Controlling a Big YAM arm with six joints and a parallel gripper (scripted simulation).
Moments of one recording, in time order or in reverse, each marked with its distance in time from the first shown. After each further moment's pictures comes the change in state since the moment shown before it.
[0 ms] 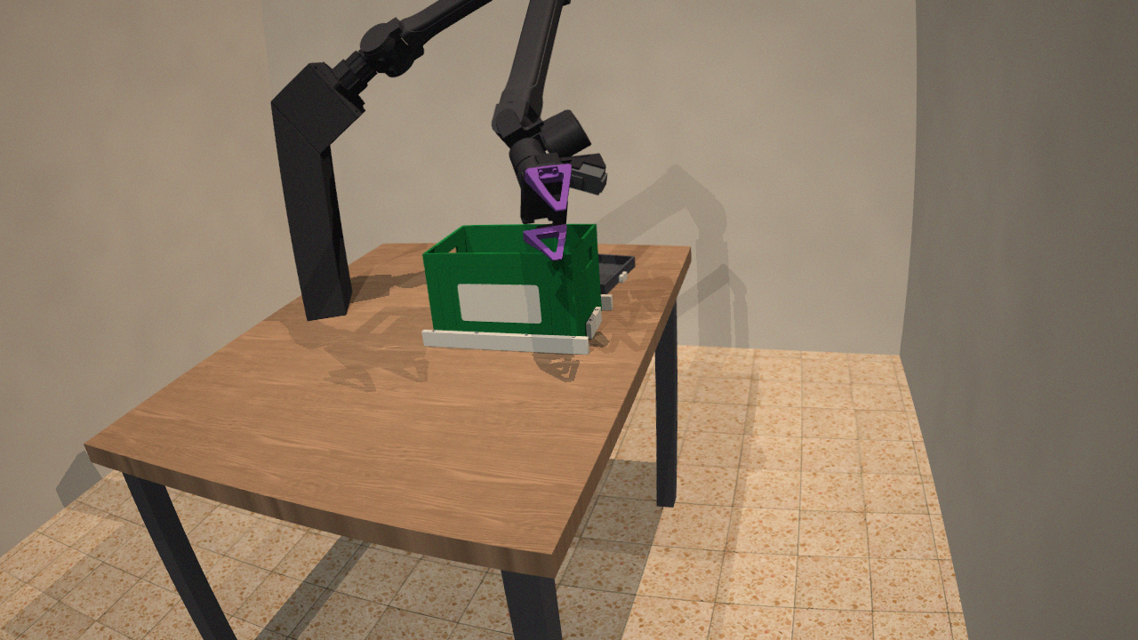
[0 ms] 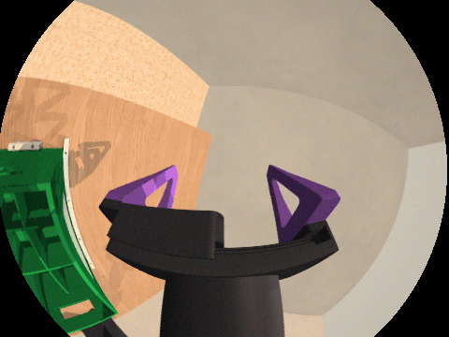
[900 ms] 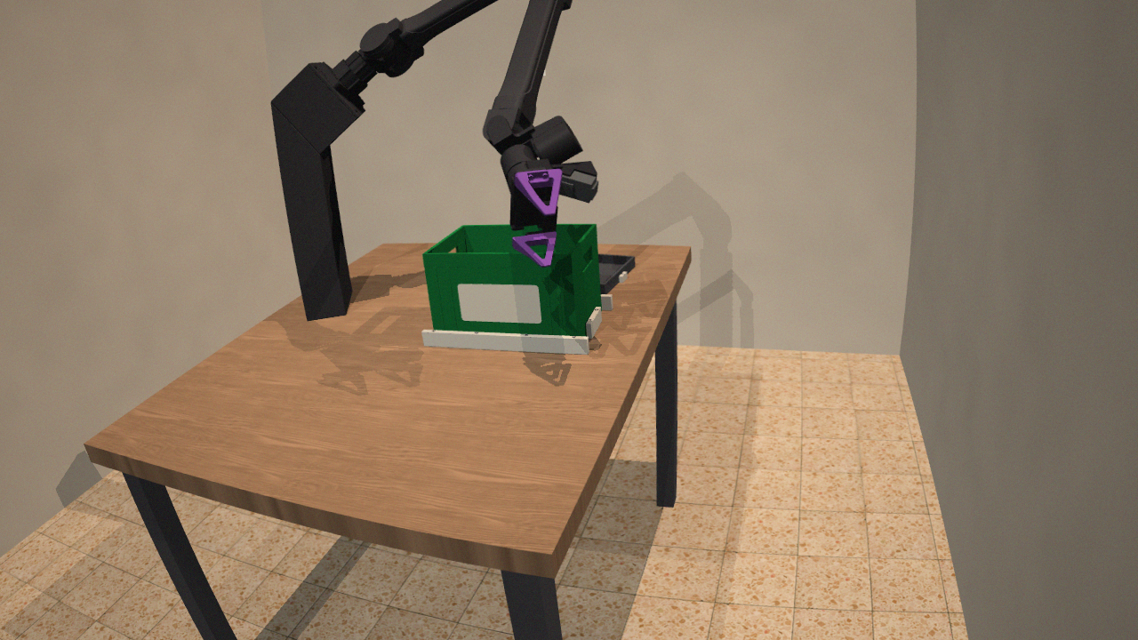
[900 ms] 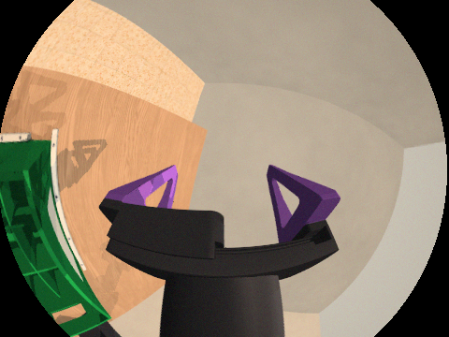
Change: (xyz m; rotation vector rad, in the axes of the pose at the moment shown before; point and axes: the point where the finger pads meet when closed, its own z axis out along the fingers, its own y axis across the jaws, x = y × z) arm 0.018 -0.001 0.008 0.034 0.013 -0.028
